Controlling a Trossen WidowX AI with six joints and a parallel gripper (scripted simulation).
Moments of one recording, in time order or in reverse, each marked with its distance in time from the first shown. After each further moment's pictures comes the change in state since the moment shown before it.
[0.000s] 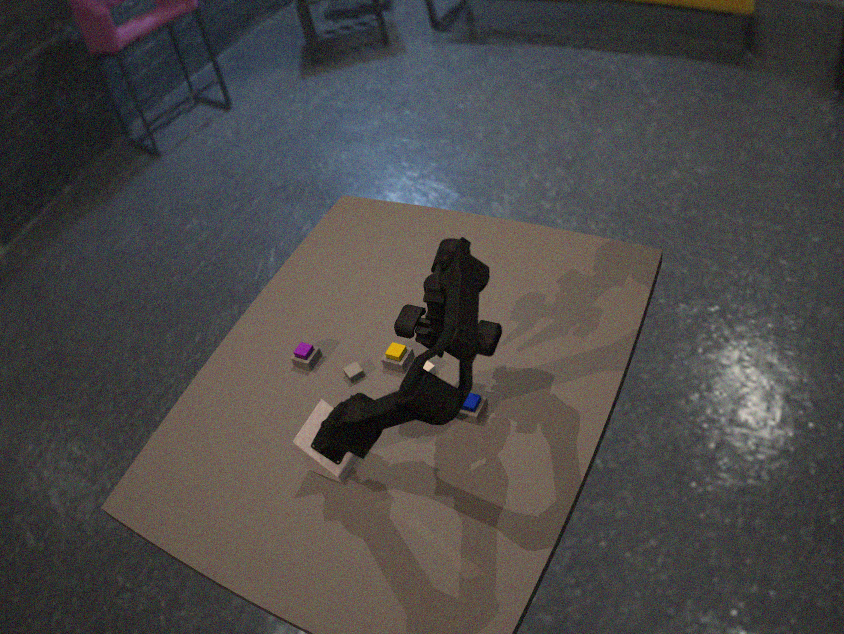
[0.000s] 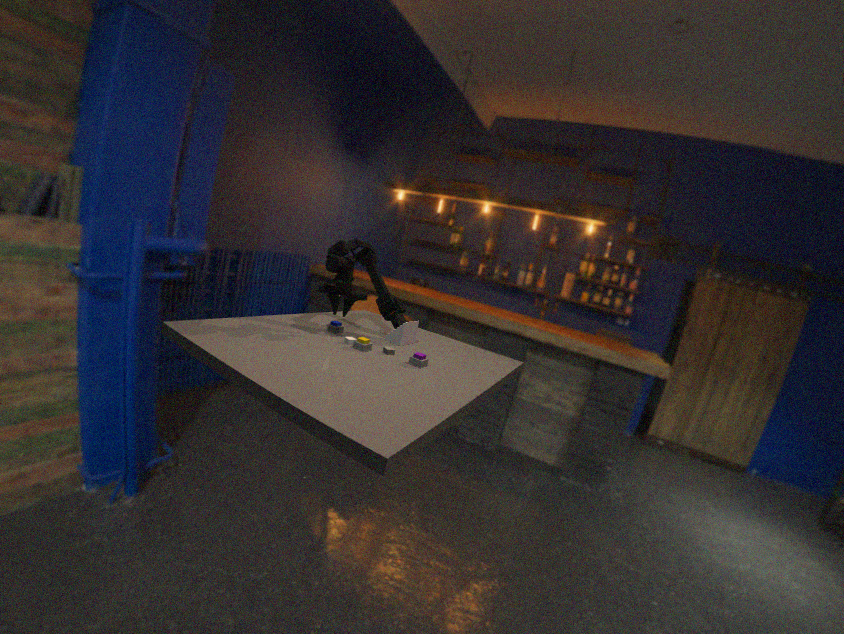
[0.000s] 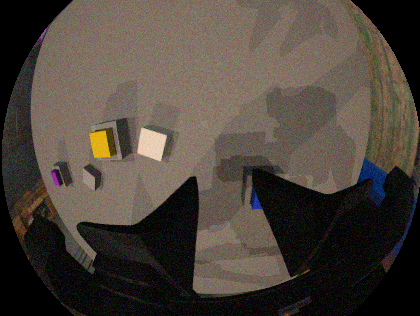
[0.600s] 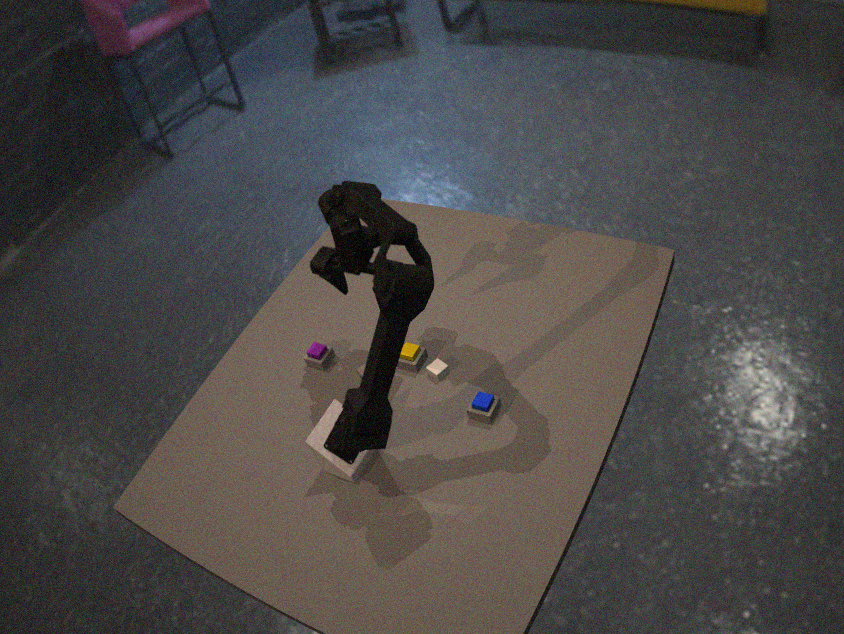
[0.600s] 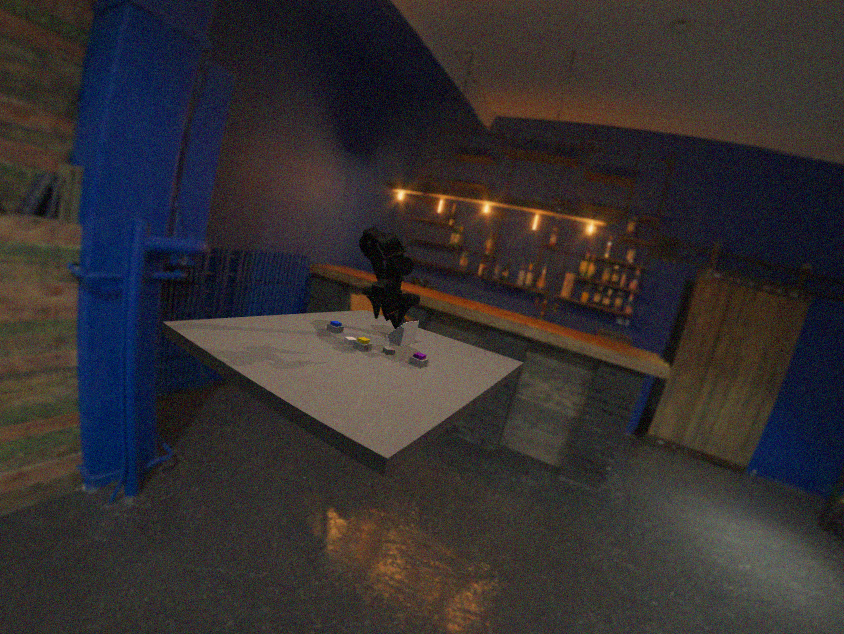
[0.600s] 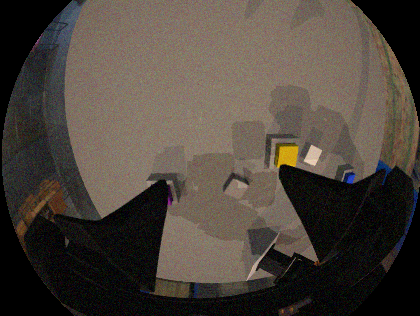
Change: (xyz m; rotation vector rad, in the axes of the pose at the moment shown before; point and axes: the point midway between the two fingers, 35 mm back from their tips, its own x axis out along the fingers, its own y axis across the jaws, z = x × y) arm -0.033 0.239 0.067 0.037 0.030 0.015
